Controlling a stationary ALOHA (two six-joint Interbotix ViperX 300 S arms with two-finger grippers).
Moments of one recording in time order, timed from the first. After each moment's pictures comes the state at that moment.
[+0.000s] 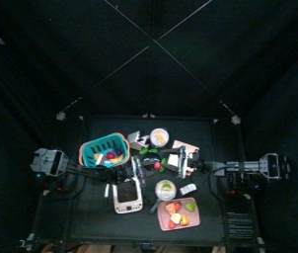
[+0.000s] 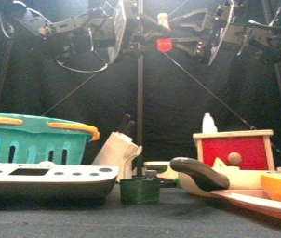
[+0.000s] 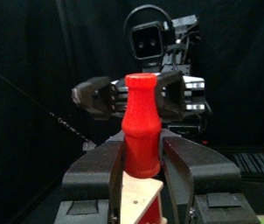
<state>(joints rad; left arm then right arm) -0.08 0.07 0.63 -0.38 -1.10 0.44 -0.15 -0.37 0.97 -0.08 -0.97 0.03</state>
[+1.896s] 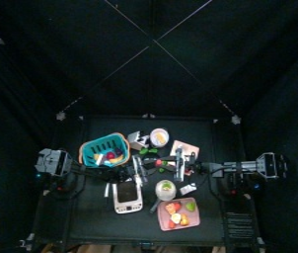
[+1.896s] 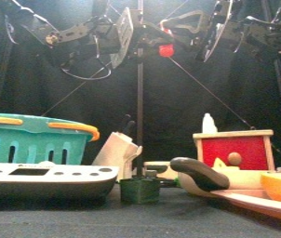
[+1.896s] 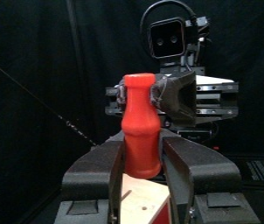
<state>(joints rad) -0.07 0.13 0.61 -0.37 -1.16 0.43 -0.14 -0.32 0.93 -0.09 -0.97 0.03</state>
